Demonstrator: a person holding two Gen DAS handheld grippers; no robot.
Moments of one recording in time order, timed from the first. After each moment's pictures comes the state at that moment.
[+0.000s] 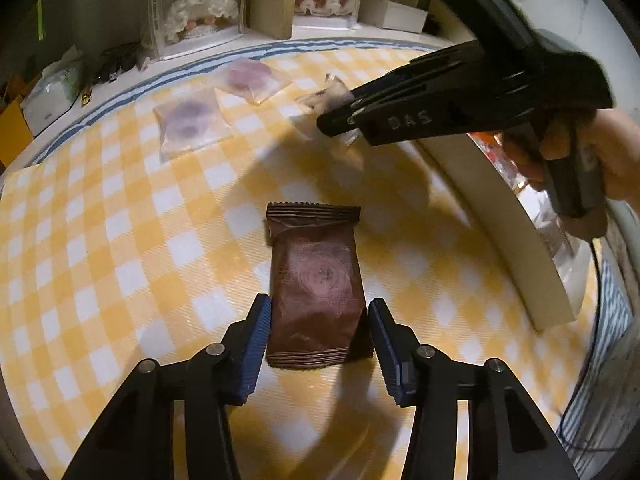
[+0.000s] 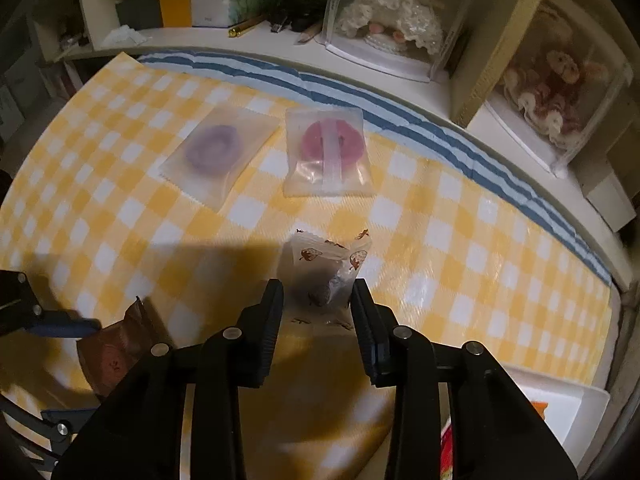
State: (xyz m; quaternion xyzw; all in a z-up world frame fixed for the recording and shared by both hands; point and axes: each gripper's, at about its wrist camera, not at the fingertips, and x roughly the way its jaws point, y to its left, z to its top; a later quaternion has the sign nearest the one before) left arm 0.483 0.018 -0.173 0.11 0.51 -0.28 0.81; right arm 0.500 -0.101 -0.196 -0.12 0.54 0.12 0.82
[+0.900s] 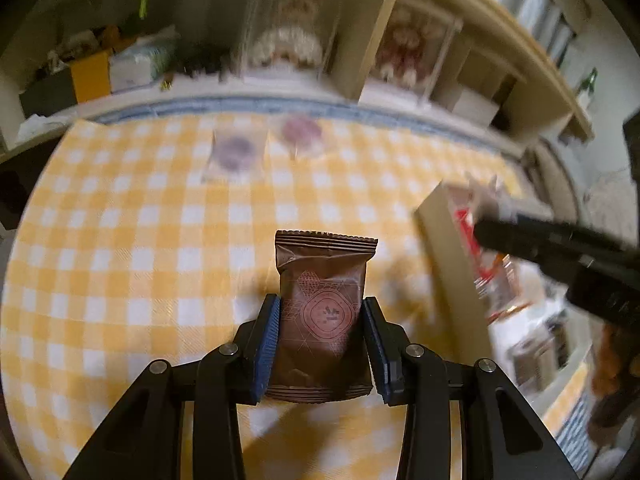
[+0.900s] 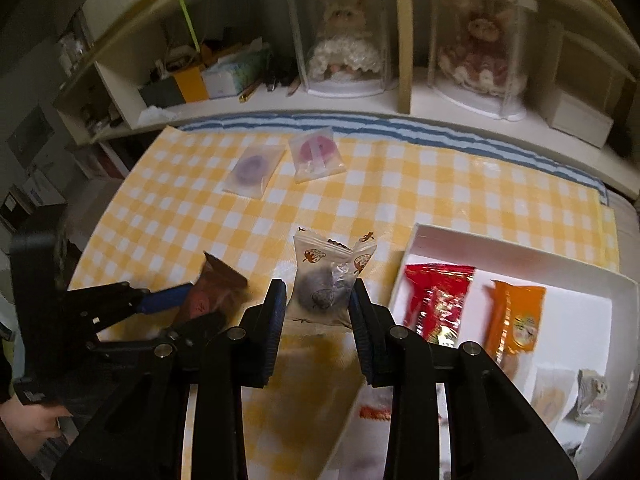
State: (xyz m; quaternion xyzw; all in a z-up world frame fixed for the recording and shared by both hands) left arm 0.449 -0.013 -0.135 -0.05 0.46 -0.15 0.87; right arm 0.409 -0.167 -0.125 0.04 0.49 0.14 0.86
